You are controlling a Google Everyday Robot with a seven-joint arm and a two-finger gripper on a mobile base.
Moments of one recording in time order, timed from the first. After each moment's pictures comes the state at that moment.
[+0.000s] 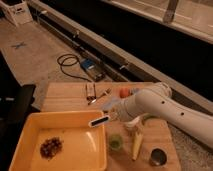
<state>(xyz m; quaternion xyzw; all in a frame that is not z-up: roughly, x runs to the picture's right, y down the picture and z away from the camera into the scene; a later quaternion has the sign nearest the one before) 0.035 0.124 0.659 -0.16 -0.29 -0.14 0.93</state>
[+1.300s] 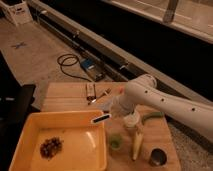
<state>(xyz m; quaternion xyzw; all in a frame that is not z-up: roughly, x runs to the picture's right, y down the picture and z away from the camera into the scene) 0.046 0.134 0.719 -0.24 -0.23 -0.15 0.93</state>
